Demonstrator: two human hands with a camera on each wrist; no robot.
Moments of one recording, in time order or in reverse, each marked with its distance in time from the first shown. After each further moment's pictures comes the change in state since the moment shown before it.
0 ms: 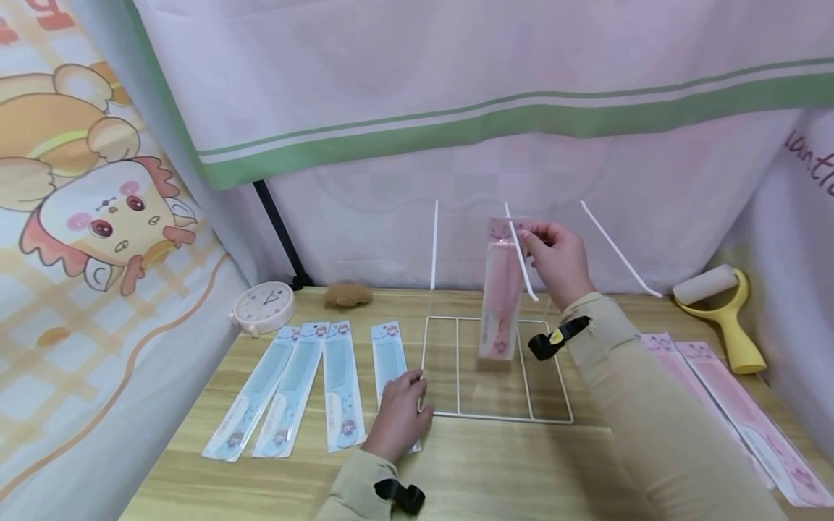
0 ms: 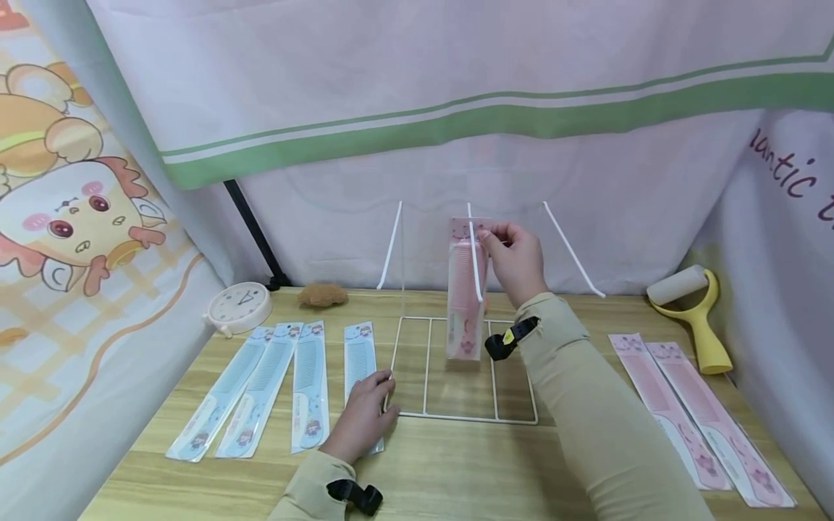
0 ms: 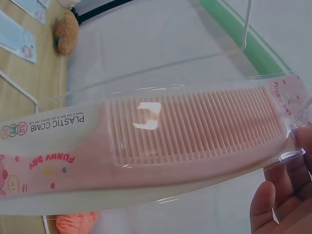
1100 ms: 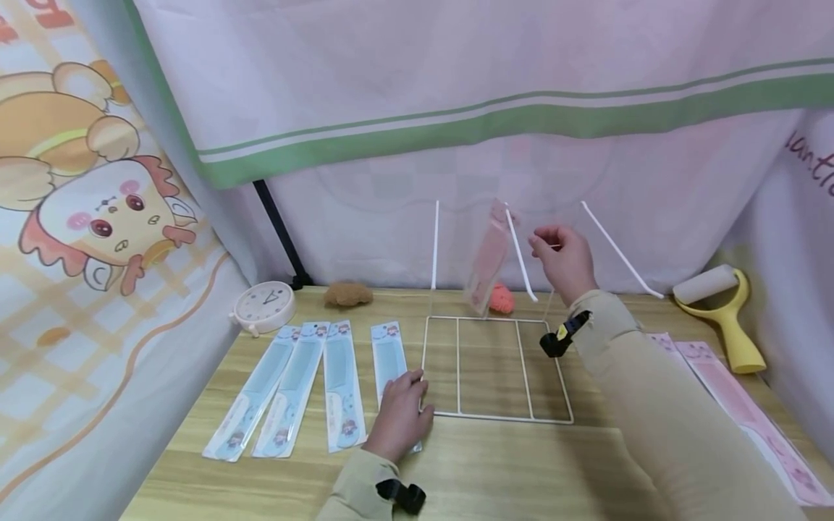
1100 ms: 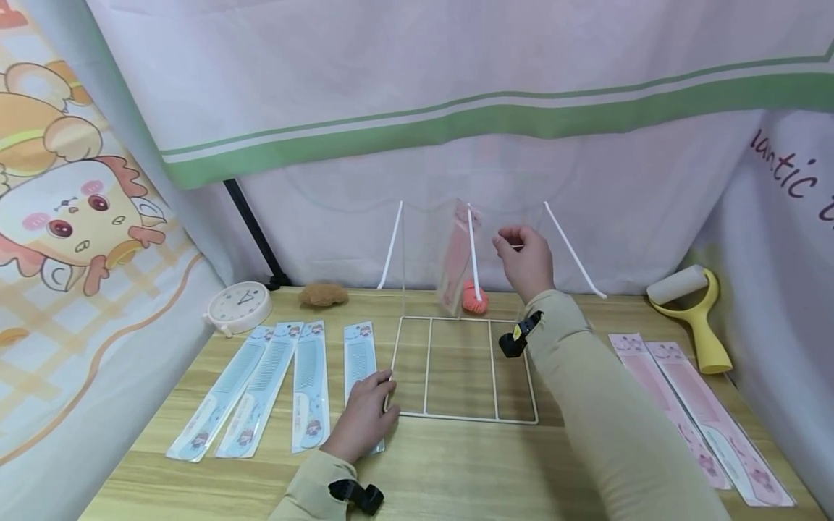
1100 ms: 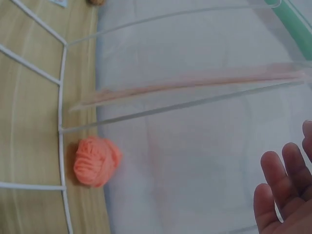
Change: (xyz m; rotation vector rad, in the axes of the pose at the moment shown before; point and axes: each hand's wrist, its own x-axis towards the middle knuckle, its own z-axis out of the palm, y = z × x) left_hand 0.000 0.002 -0.002 0.001 -0.012 -0.029; right_hand 0.018 0.026 -0.012 -0.170 -0.021 0.036
